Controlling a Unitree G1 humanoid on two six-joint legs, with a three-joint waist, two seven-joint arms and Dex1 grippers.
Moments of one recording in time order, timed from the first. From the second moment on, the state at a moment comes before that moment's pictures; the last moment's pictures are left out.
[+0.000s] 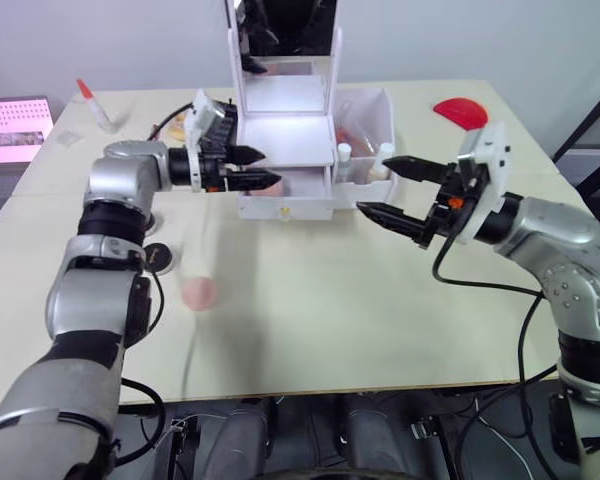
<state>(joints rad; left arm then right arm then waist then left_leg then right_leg) -1.18 0.49 -0.02 0.89 -0.21 0.41 -1.35 -0.50 -0.72 -0.13 -0.38 0.69 0.69 0.74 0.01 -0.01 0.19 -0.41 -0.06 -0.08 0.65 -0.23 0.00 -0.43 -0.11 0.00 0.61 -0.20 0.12</state>
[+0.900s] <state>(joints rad) -0.55 0.91 0.24 0.28 -0.34 0.49 -1.36 -0.21 -0.91 -0.40 -0.34 0.64 0.63 0.81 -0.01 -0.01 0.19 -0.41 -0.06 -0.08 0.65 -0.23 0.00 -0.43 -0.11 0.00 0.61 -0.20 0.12</state>
